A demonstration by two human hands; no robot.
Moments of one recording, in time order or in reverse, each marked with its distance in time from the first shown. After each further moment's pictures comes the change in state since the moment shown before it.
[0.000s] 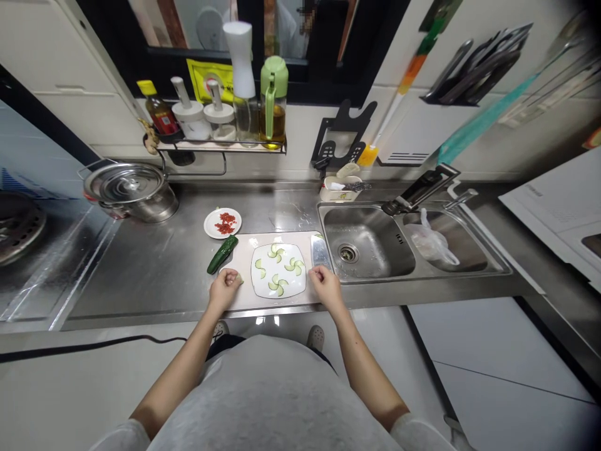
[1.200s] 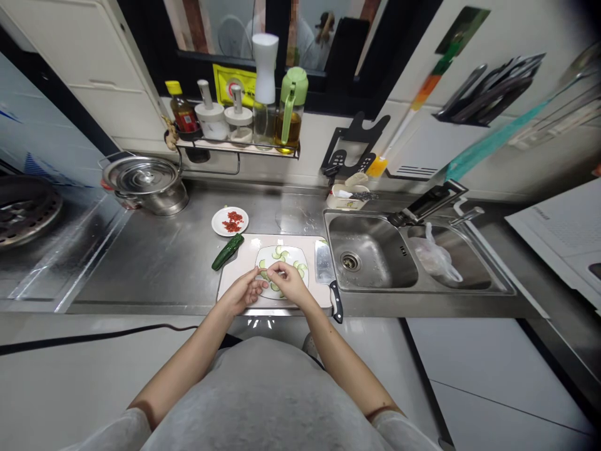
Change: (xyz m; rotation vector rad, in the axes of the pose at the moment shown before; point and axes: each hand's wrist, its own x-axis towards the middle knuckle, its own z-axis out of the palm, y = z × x) left_hand -0.031 0.073 0.005 -0.863 -0.564 -0.477; right_hand -0.001 -0.094 0.054 0.489 -0.417 -0.156
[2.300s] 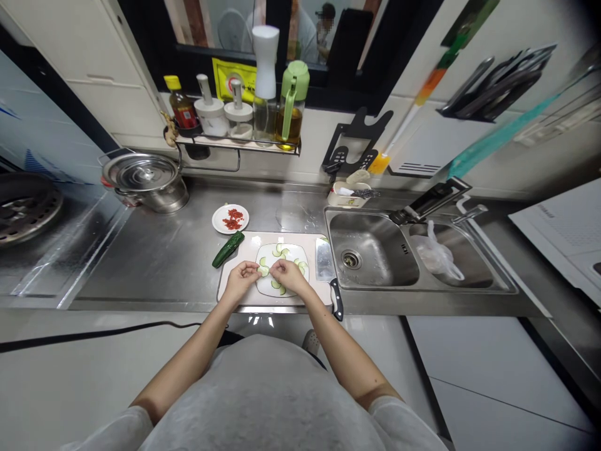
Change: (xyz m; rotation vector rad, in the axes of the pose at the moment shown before) left_hand 0.027 -0.013 -0.019 0.364 0.280 0.549; right_hand 0.023 0.051 -0.007 -0.255 -0.038 0.123
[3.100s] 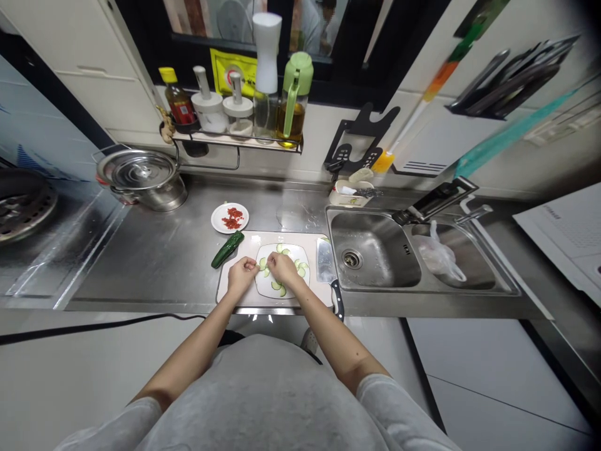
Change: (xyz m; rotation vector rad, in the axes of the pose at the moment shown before) left_hand 0.036 -0.027 -0.003 0.557 0.150 0.016; right_hand 0.041 -0.004 0.012 -0.533 -0.042 0.059
